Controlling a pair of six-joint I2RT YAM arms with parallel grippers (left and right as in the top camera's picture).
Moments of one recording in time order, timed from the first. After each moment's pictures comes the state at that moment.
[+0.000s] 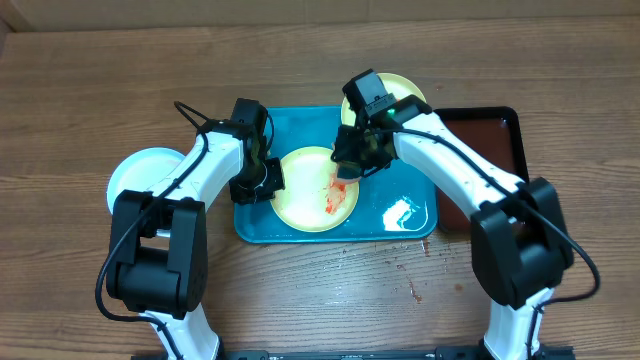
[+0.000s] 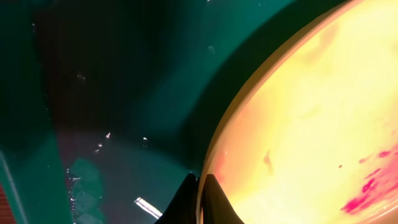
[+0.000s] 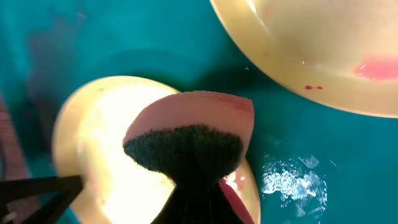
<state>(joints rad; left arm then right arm) -0.20 1.92 1.25 -0.87 0.17 -0.40 0.51 2.03 1.56 -0.80 -0.21 0.62</state>
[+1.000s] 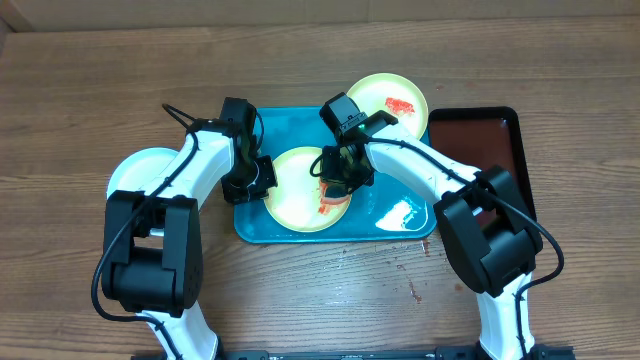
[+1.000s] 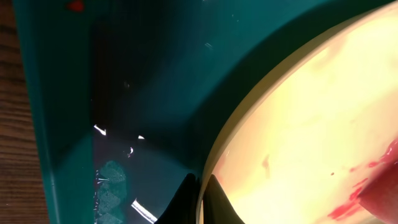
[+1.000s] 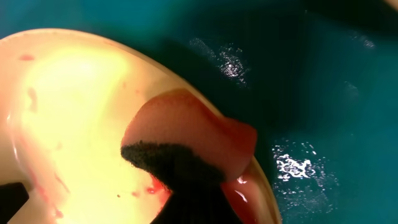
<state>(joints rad) -0.15 1.92 1.25 -0.87 0.18 -0.41 0.58 2.14 1.56 -0.78 -0.21 0.68</state>
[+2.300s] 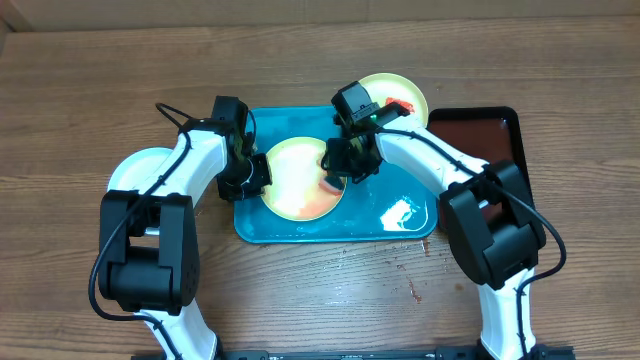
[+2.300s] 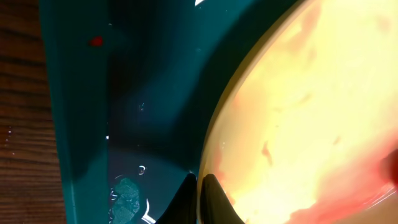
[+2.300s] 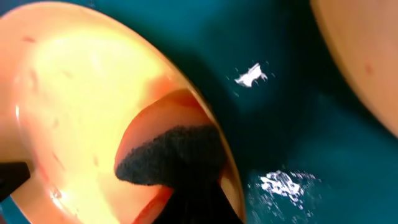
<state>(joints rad) -0.12 1.93 1.25 -0.85 0.21 -0.34 0.53 2.16 1.58 -0.73 -0.27 0.49</state>
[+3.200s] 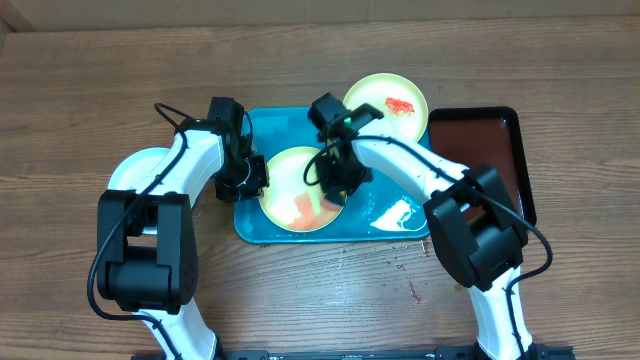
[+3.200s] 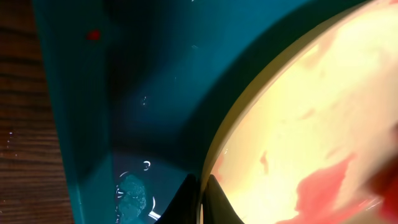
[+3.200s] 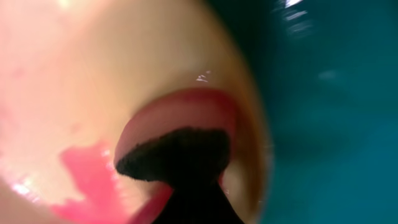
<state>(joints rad) -0.10 1.93 1.25 -0.87 0.23 -0.28 0.61 2.20 1.71 -1.00 -0.13 0.39</state>
